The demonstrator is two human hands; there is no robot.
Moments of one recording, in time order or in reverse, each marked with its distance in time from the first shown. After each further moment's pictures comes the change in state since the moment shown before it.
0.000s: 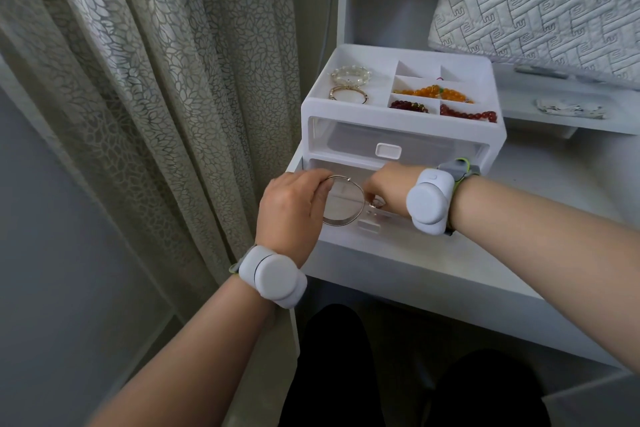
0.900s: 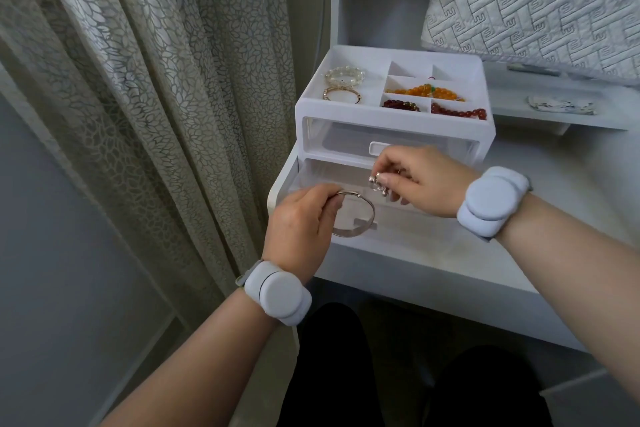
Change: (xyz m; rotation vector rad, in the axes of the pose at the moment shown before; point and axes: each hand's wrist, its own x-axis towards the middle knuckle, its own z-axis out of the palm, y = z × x) left_hand -0.018 0.013 0.004 -0.101 -0.036 0.031; right_hand -0.055 0.023 0.015 0.735 0.521 -0.159
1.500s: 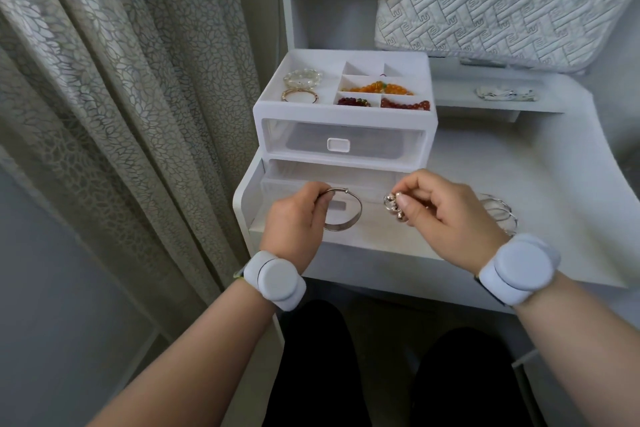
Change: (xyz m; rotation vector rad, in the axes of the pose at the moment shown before) left_hand 0.003 0.023 0.027 -0.021 -0.096 -0.066; right_hand -0.095 0.020 0.020 0.255 0.417 0.046
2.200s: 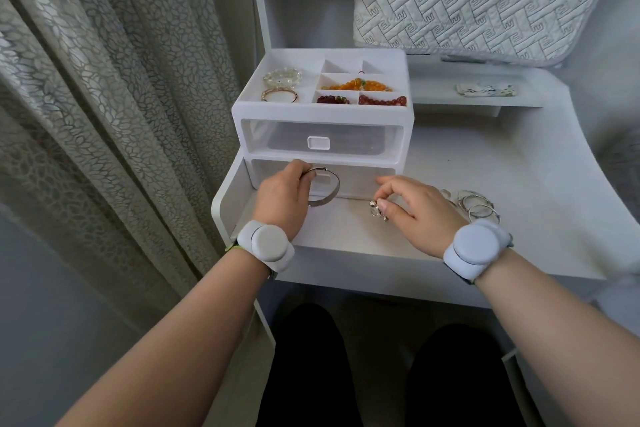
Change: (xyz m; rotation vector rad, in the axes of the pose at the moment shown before) left_hand 0.040 -0.008 0.018 0.062 -0.087 -0.071; right_hand 0.014 0.032 0.004 -0.232 -0.082 0.065
